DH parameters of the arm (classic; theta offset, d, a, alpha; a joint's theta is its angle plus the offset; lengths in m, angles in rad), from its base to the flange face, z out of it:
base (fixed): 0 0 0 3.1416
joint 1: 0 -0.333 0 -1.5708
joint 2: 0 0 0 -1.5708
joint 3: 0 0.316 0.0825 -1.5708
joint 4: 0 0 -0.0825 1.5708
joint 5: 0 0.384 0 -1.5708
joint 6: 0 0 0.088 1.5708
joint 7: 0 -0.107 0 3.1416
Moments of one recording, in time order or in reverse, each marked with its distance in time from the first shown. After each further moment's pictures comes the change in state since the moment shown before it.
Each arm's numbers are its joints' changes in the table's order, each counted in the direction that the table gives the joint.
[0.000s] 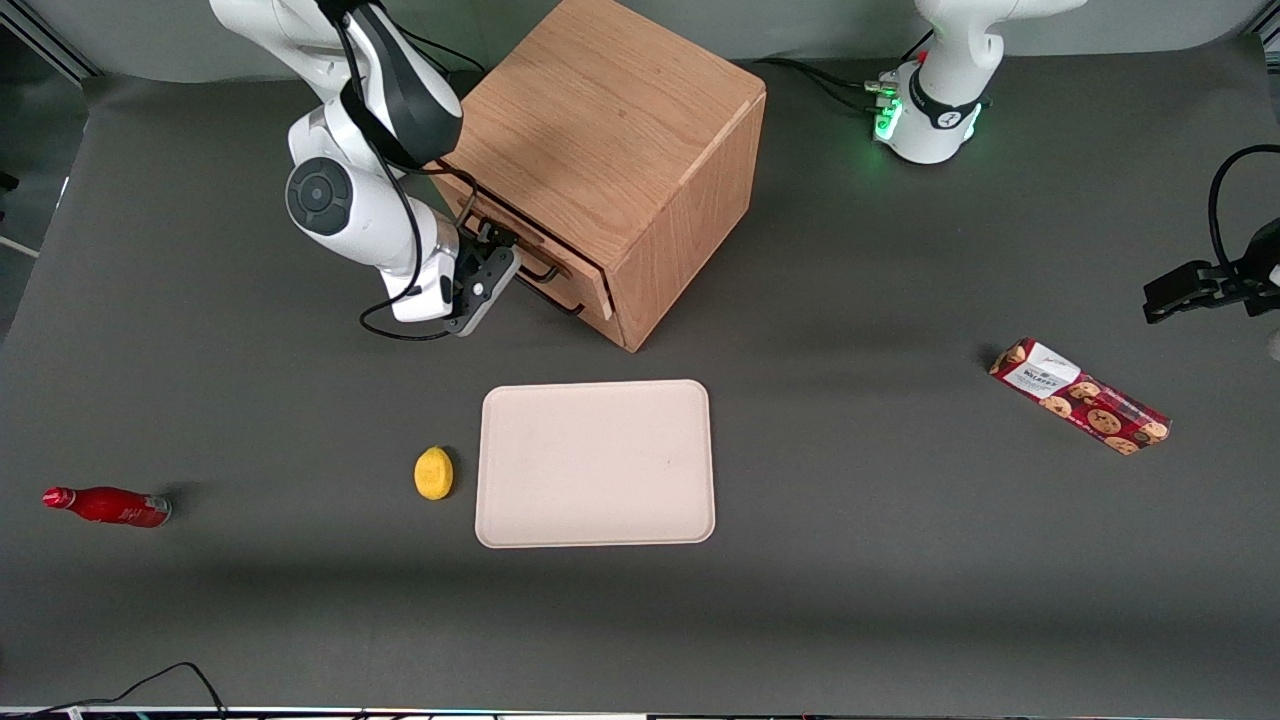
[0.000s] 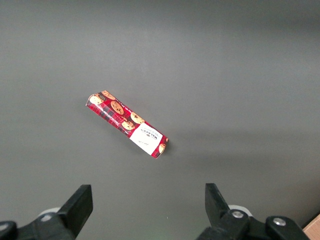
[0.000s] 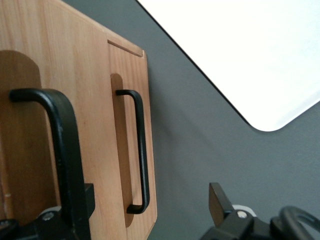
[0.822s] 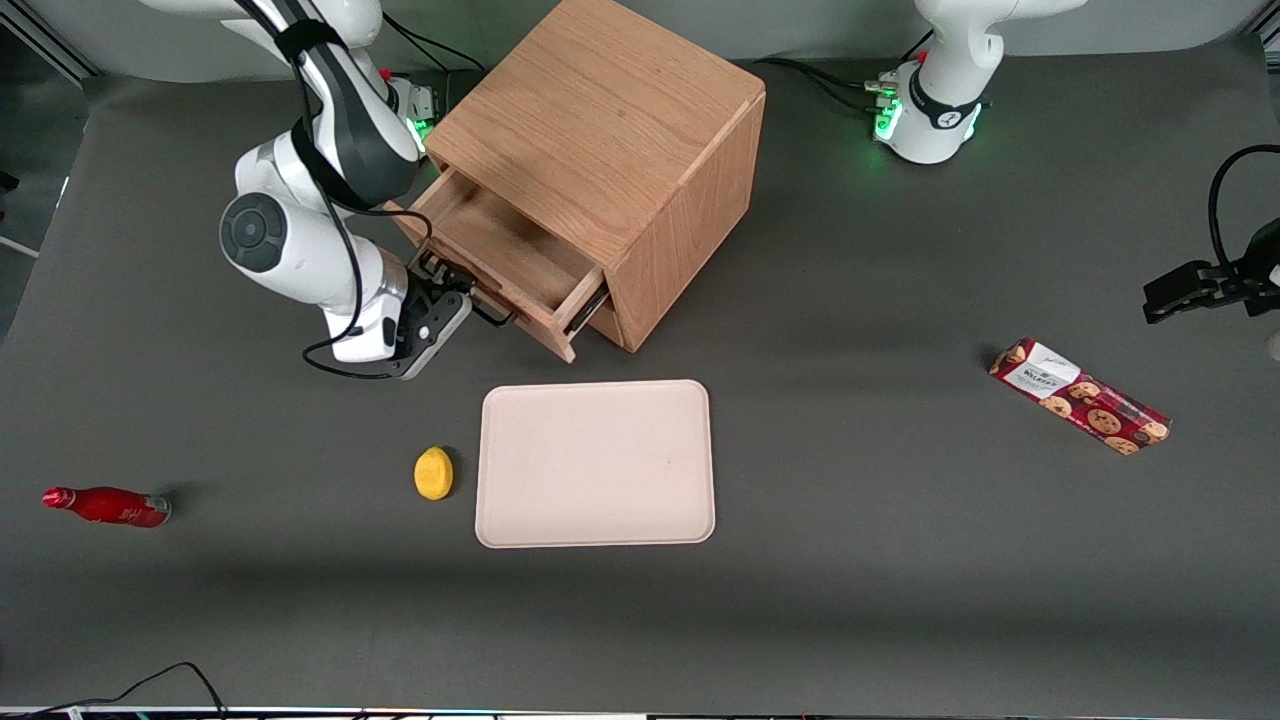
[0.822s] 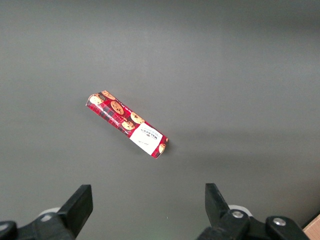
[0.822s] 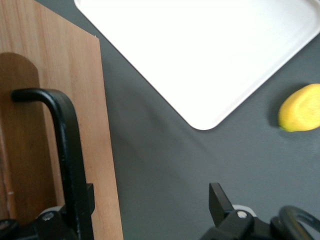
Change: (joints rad) arm 0.006 -0.066 -0.114 -0.081 -0.104 -0.013 0.017
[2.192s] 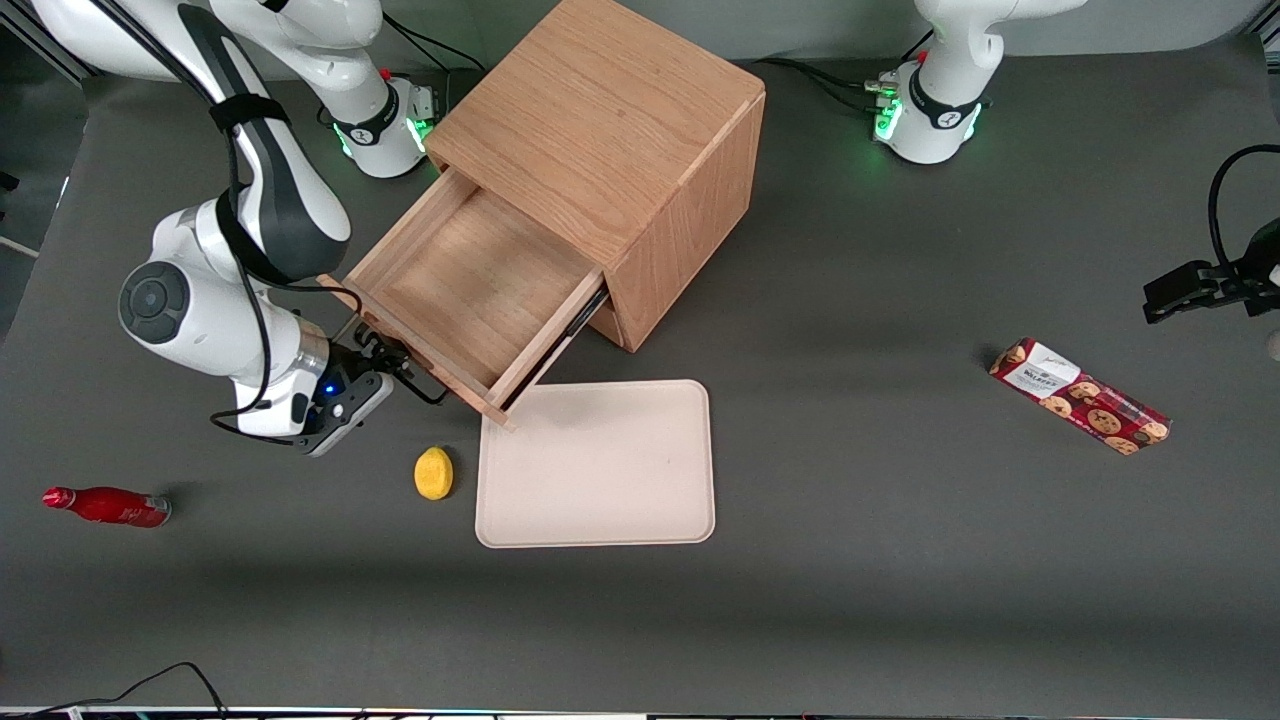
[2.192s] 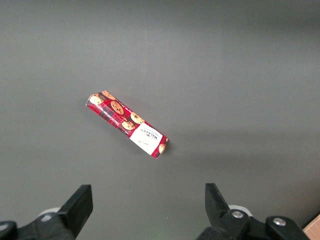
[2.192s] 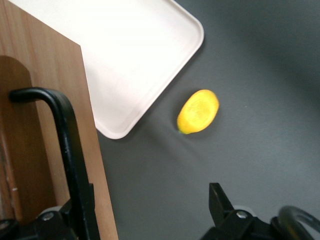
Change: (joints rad) arm -0.002 -0.153 -0.150 -0.196 -0.149 -0.014 0.000
